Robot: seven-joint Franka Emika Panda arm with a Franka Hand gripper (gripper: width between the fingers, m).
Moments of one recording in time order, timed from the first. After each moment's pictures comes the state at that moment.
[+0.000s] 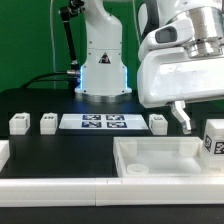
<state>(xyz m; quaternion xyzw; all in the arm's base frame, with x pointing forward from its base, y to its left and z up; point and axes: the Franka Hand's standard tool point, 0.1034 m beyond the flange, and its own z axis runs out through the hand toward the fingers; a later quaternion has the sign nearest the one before) 0.620 0.117 0.090 -0.96 -0.04 -0.26 0.06</state>
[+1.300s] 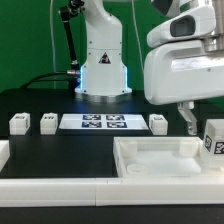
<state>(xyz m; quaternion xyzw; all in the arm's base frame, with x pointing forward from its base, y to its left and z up) 0.646 0.113 0.096 -0.99 -0.05 -0.10 0.06</state>
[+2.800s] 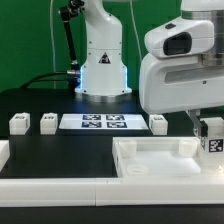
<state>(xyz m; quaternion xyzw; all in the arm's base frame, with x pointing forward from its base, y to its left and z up) 0.644 0.109 0.090 -0.99 0.05 0.05 0.07</state>
